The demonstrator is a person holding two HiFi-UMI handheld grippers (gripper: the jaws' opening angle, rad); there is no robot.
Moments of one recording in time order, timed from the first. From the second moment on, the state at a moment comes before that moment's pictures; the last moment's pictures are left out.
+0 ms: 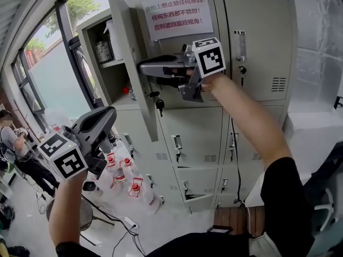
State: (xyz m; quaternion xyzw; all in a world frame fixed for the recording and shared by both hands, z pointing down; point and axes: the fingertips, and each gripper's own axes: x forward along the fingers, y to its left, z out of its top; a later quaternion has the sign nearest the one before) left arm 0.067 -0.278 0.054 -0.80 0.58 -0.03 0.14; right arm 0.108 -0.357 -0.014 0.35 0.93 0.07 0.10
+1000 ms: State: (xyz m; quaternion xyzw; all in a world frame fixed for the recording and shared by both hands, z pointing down) left arm 0.053 -0.248 0.081 -0.85 0.52 0.01 0.10; right arm 0.135 -0.359 0.015 0.04 0.98 0.16 0.10
